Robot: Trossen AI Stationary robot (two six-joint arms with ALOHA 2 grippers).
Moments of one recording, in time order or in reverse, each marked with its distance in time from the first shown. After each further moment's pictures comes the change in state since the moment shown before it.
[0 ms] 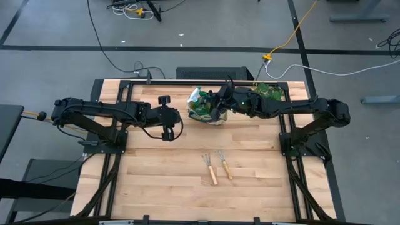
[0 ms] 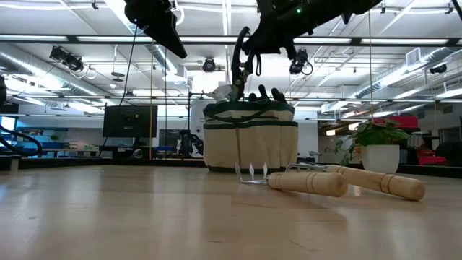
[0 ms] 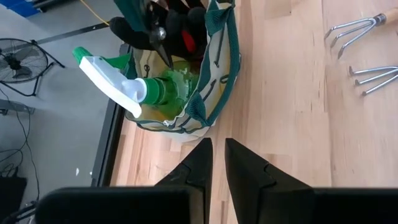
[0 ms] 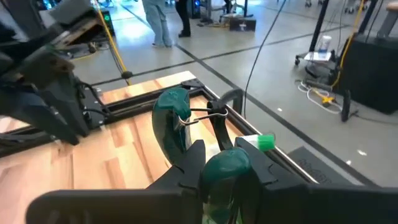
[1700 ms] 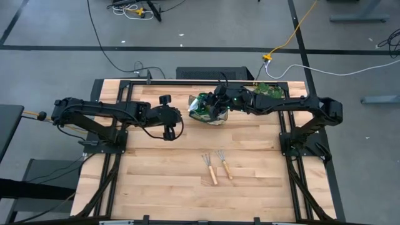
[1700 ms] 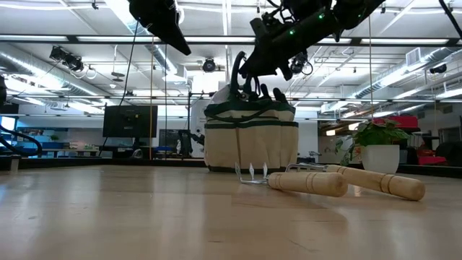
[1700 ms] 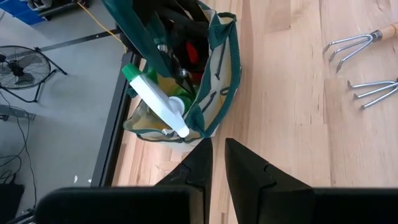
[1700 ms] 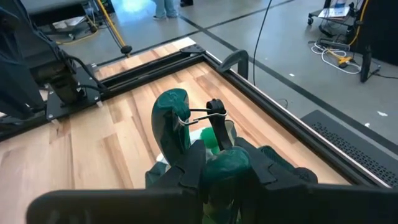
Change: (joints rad) left arm 0.000 0.000 0.000 0.045 0.000 0.007; right arm -0.080 0.086 0.000 -0.033 -0.116 0.088
